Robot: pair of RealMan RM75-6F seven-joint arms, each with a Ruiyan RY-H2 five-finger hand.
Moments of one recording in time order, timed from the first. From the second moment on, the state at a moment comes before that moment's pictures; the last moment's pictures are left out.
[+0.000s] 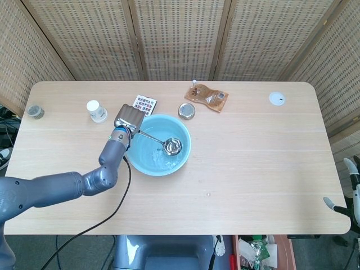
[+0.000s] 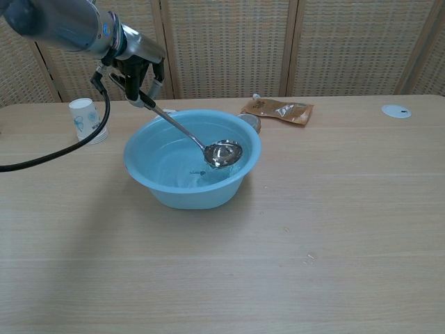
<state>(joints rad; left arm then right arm) -1.47 -1.39 -0.05 -1.38 -0.08 0.77 1.10 0.03 -1.01 0.14 -1.71 -1.32 1.45 0.06</state>
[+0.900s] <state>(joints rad) -1.58 -1.23 0.00 -1.51 -0.36 0.73 1.13 0.03 -1.01 0.14 -1.72 -1.32 1.46 0.05</state>
